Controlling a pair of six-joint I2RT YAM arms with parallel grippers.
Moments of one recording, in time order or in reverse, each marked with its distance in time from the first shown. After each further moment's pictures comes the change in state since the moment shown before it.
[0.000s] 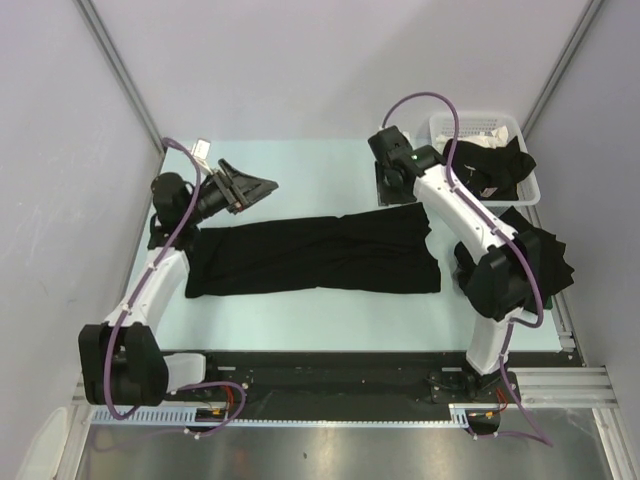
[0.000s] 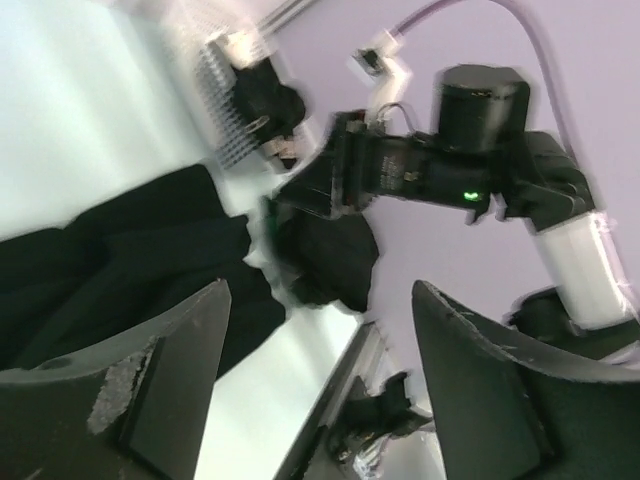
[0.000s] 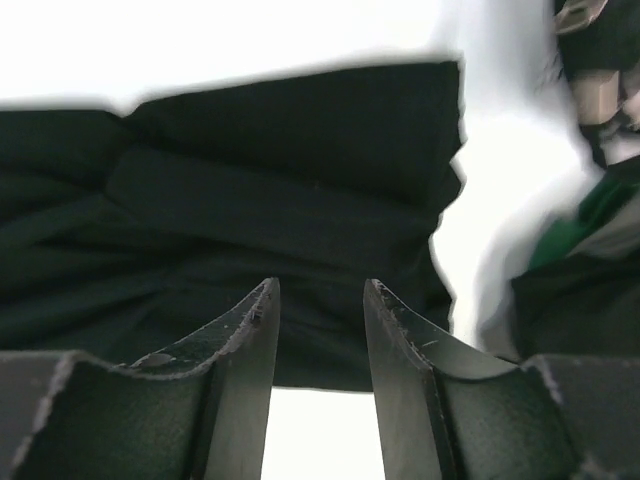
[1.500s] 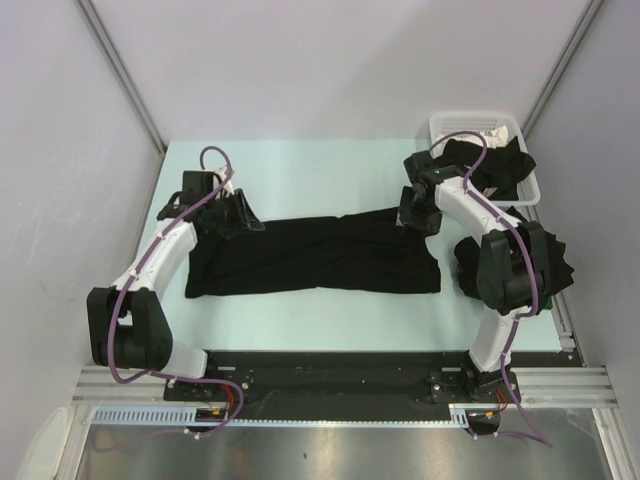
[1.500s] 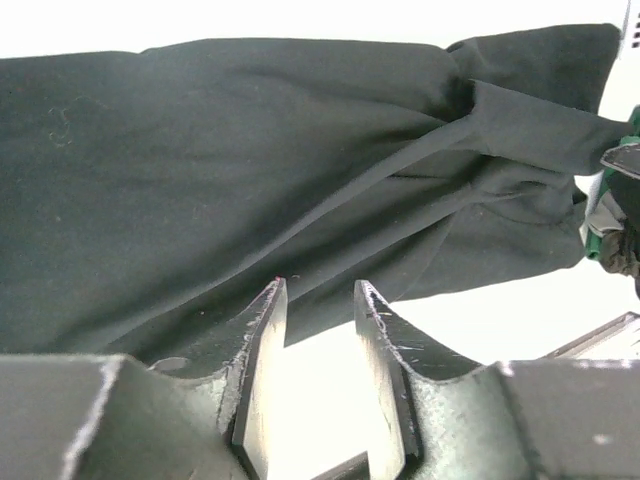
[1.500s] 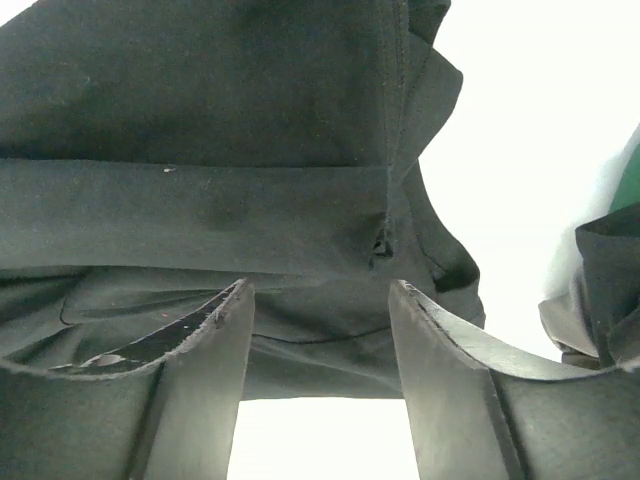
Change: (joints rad) left arm -0.056 0.200 0.249 -1.006 -0.483 0.656; right arm -0.213 -0.023 -0.396 0.151 -0.231 0.176
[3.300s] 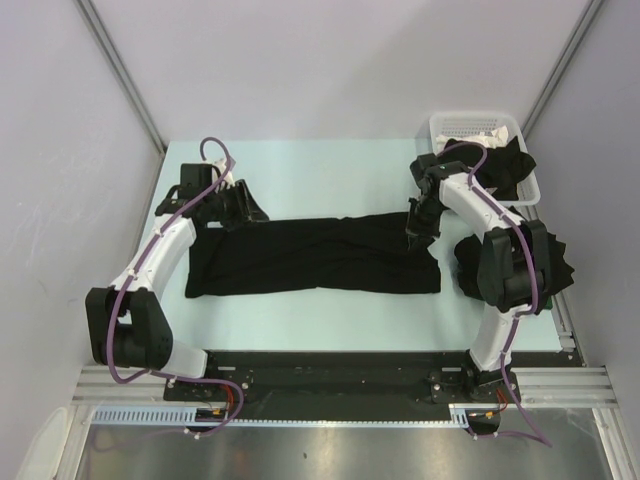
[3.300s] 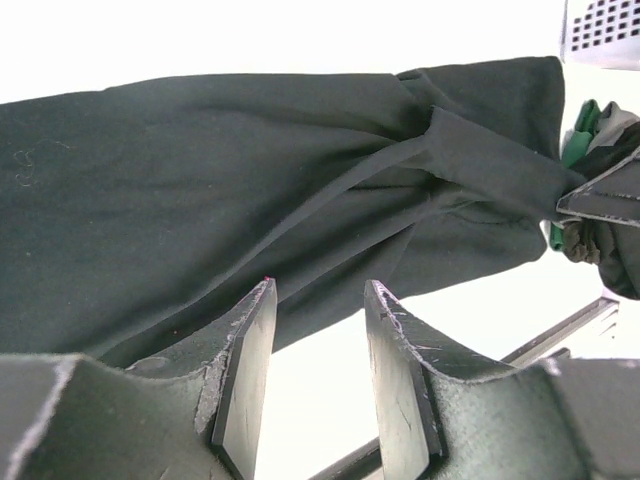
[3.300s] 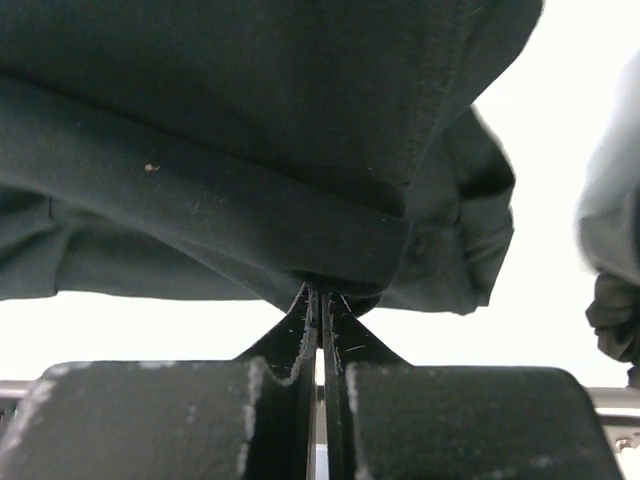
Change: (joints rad) left arm -0.005 0.007 0.062 0.001 0.057 0.002; right arm -0.036 0.019 0.041 -0.205 -0.195 -0.024
